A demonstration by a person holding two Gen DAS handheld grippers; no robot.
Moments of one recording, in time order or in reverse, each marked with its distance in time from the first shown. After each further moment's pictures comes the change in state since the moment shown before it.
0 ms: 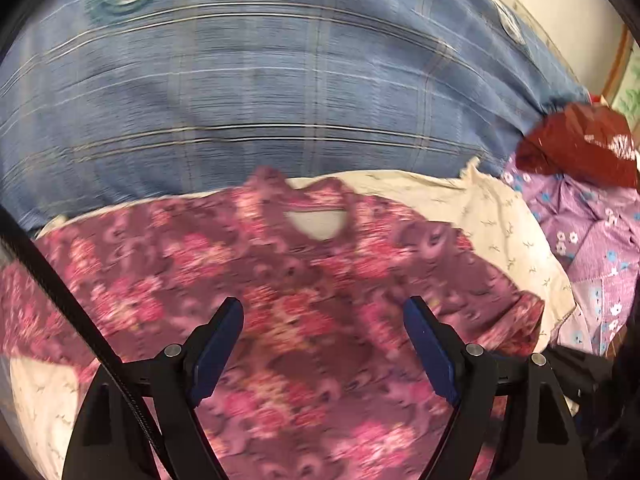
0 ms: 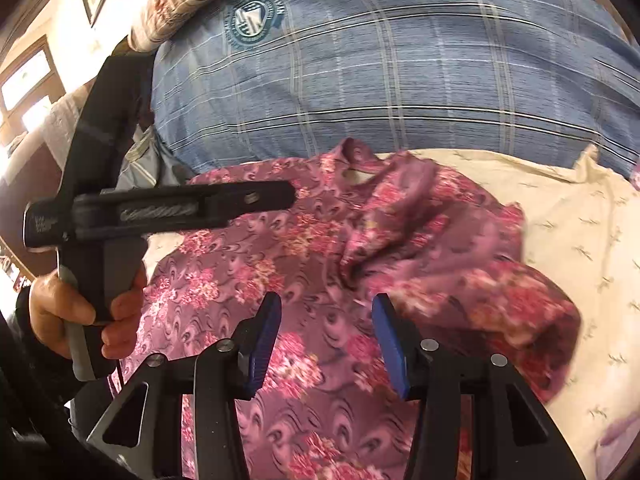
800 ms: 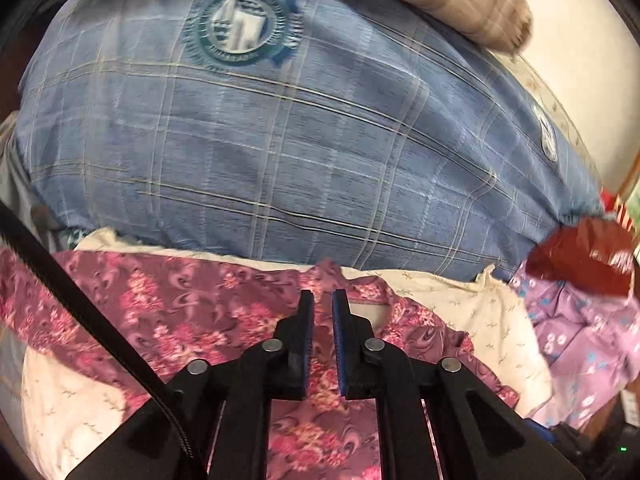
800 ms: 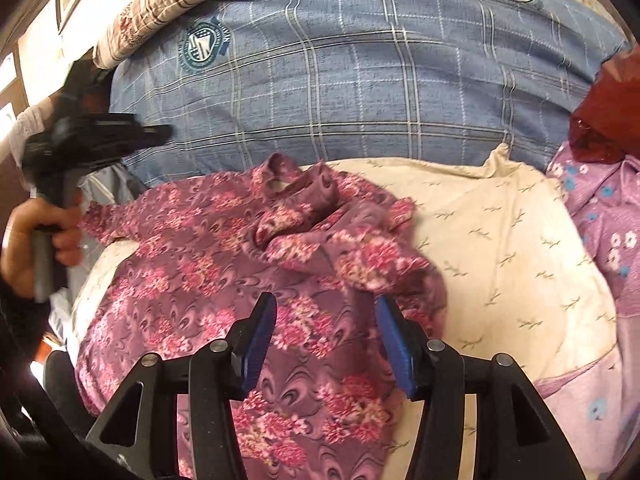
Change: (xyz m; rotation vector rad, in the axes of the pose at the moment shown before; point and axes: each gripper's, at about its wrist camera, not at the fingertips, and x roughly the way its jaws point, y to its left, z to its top) left arm -0.072 0.067 0.034 -0.253 -0.195 0.024; right arm -0.054 -0.030 -0.013 0.039 -0.058 -0.208
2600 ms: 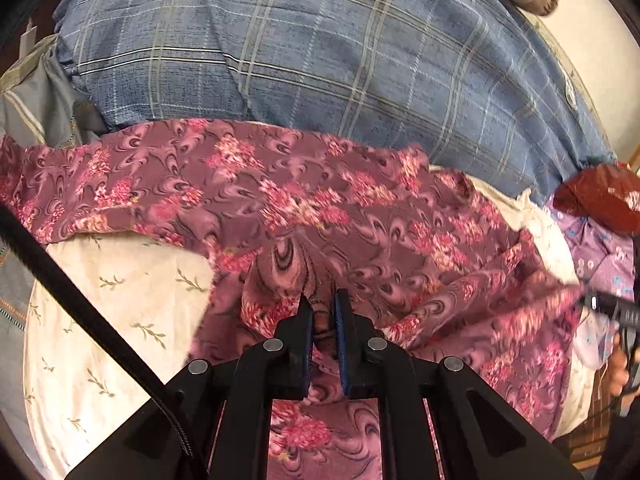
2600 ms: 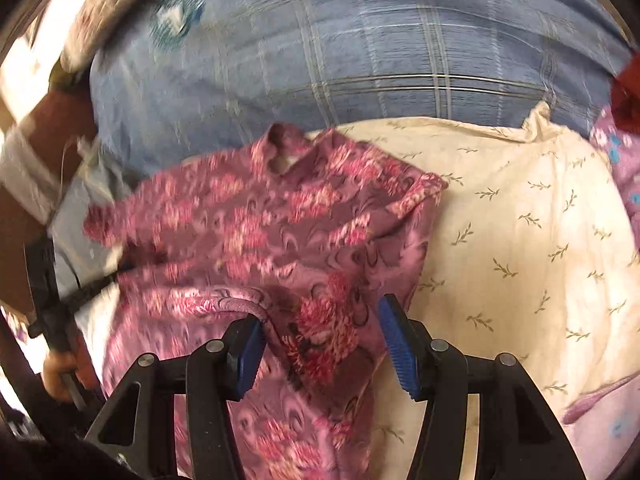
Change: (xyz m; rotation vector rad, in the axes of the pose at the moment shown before) left arm 0.013 0.106 -0.121 -0.025 0.110 0.029; right arm 0.051 0.011 0.033 0.022 0.232 0.083
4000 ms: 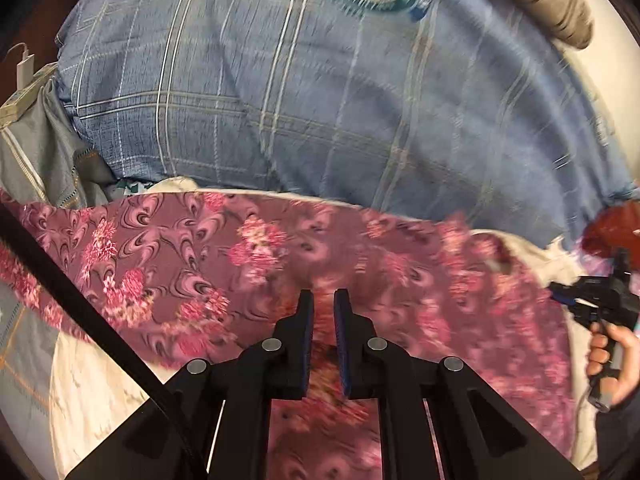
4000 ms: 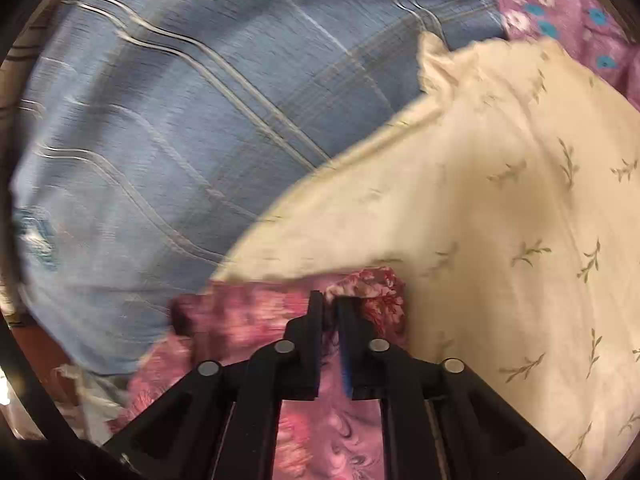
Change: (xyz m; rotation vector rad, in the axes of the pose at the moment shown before) left arm 0.025 0.021 0.060 0.007 -0.072 0.087; right arm 0.099 -0.090 0.079 0.704 -0.173 -0.045
